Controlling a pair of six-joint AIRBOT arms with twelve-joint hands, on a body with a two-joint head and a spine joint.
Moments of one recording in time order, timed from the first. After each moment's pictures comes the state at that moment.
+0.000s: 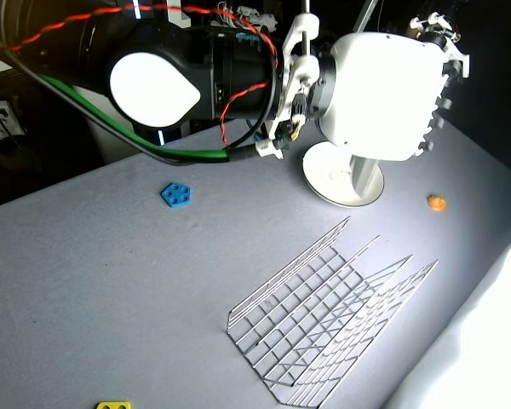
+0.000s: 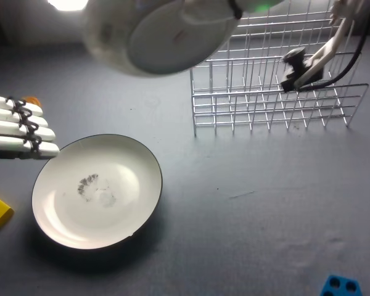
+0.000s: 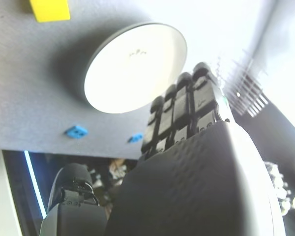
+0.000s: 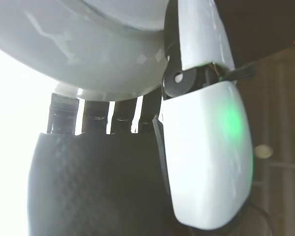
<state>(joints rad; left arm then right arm) 0.57 -0.69 1.33 1.45 -0.86 -0.12 -0.05 -1.12 1.15 -0.14 0.33 0.04</state>
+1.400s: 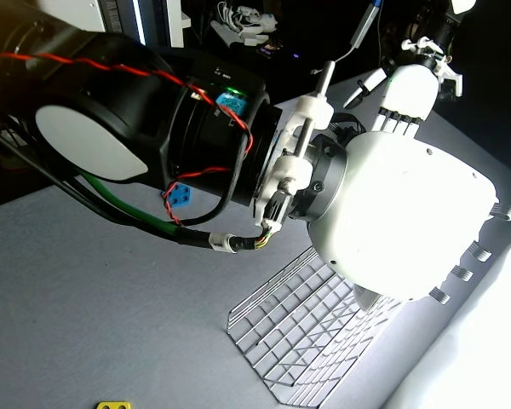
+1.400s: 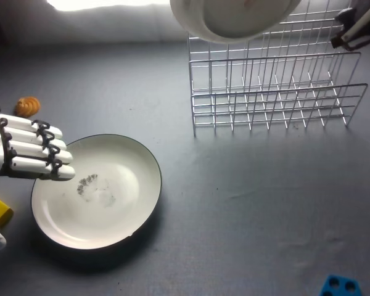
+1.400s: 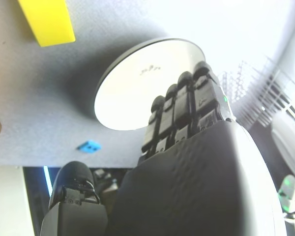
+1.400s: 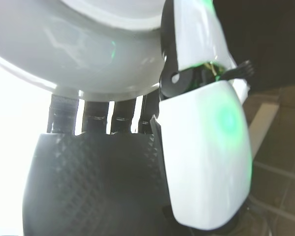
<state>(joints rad) 0.60 -0.79 1.36 1.55 -0.81 -0.14 0.02 -1.12 1.31 0.07 0.07 -0.19</state>
